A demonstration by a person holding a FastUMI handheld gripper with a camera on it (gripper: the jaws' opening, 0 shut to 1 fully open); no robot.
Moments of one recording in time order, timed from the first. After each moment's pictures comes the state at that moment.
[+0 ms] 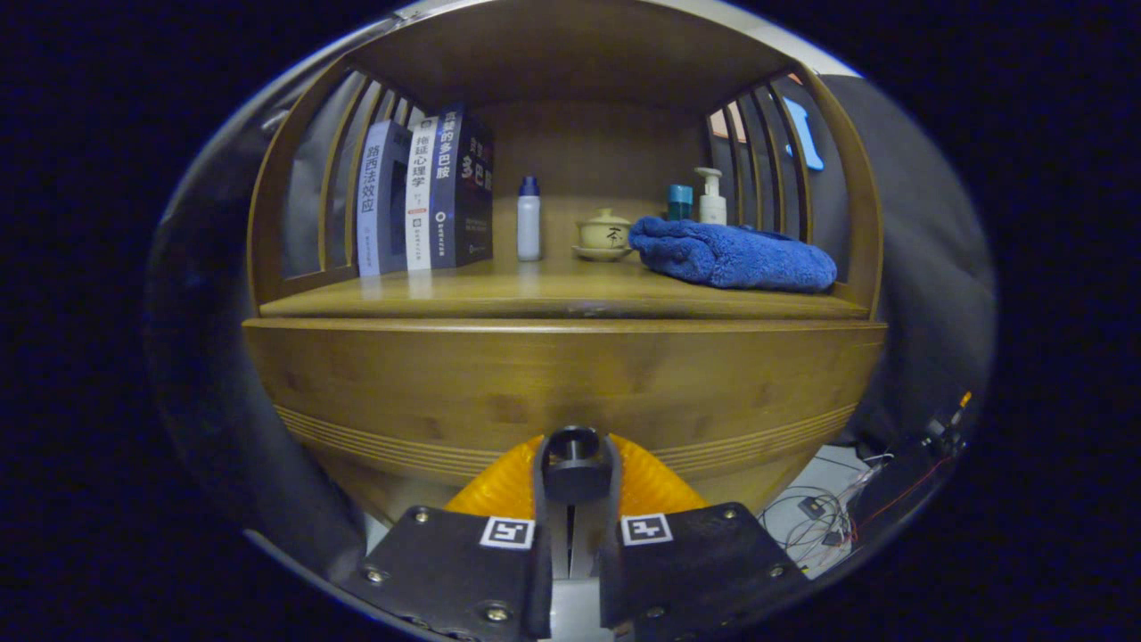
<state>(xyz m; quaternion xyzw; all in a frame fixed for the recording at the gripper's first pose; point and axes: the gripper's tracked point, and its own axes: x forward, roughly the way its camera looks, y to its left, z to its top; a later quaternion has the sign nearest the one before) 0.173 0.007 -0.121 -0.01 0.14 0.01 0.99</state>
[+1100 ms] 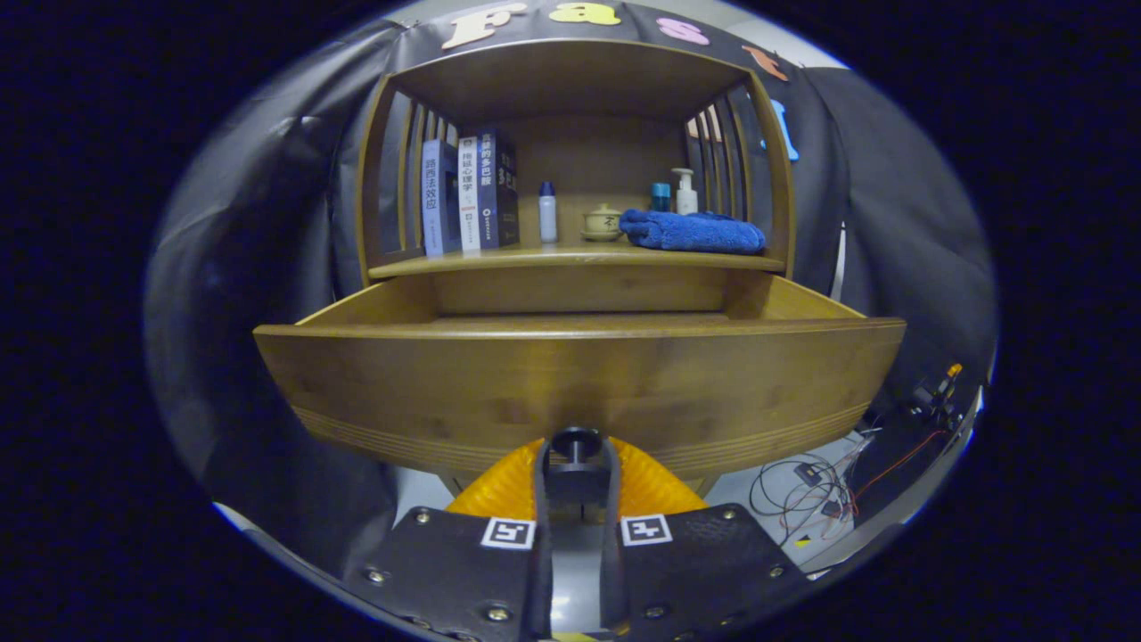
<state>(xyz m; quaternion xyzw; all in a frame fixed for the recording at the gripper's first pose) 0.010 -0.002 -0.132 -0.01 0.16 0.02 0.99</state>
